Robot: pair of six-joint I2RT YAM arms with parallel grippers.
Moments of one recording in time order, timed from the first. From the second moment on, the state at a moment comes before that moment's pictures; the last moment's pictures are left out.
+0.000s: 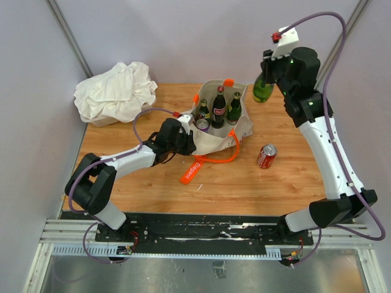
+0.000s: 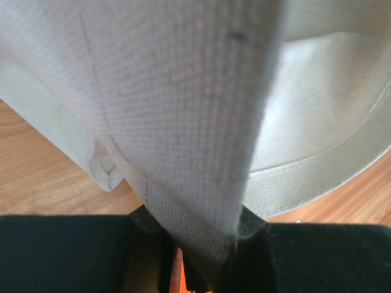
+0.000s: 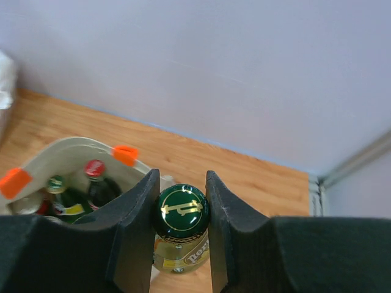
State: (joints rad) left arm -0.59 1.57 0.88 0.07 0.11 -0.28; right arm 0.37 1.44 1.78 -0.39 0.11 -0.17
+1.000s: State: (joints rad) left arm -0.59 1.59 0.91 0.04 0.12 -0.26; right arm 0.03 1.42 1.03 -0.03 0.05 0.00
